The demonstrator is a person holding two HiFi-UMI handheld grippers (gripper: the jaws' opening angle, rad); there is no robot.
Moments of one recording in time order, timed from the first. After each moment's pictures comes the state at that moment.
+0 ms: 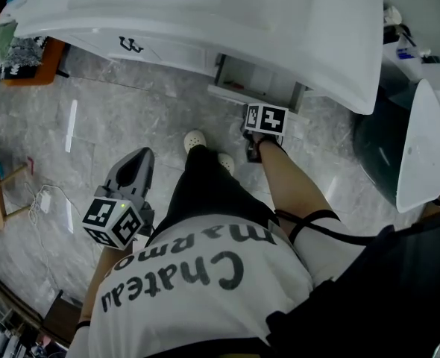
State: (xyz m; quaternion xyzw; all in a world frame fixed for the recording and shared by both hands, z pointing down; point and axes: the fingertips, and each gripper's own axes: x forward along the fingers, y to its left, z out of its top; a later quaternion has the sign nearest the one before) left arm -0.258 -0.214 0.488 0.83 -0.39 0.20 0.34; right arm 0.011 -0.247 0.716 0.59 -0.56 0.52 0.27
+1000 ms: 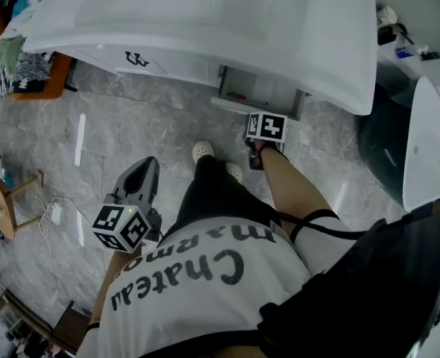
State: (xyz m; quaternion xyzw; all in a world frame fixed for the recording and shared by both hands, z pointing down) left arm -0.267 -0.216 0.486 0.83 -0.40 0.20 0.33; right arm 0.008 -0.244 0.718 0.60 -0.55 0.52 0.26
